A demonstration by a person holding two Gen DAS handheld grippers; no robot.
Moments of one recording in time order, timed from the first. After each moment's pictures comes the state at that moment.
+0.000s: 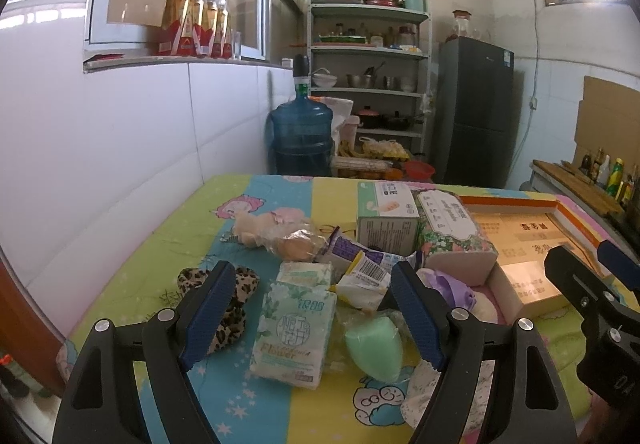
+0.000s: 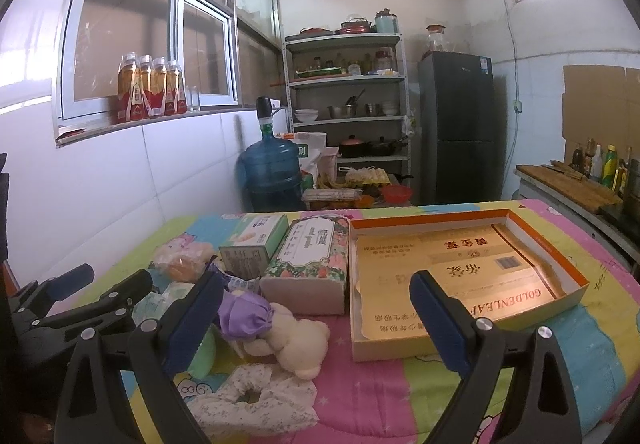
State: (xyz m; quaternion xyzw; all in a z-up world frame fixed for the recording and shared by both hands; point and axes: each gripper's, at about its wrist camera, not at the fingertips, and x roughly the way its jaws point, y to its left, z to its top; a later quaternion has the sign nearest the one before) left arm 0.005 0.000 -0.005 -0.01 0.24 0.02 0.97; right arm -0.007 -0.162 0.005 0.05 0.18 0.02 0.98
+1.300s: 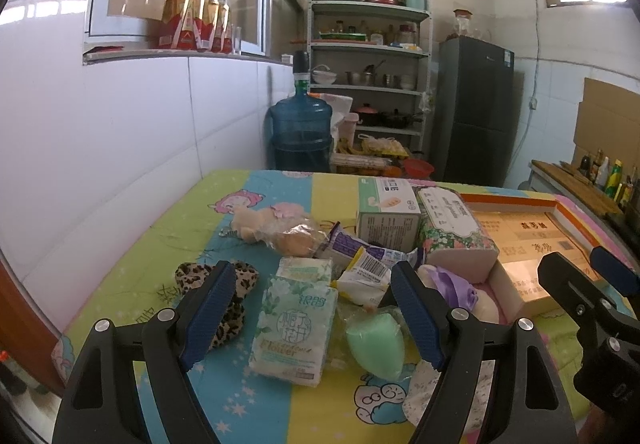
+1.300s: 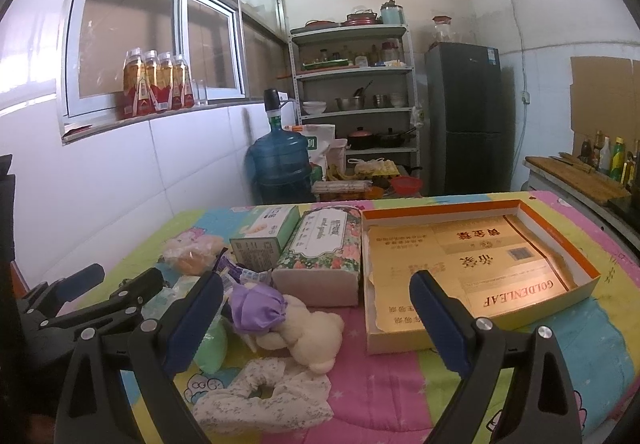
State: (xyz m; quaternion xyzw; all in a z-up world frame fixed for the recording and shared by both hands) left arm 0.007 0.002 -0.009 -0.01 0.24 0.02 0.97; right arm -0.005 -0.159 0.005 0.06 0.20 0.04 0.98
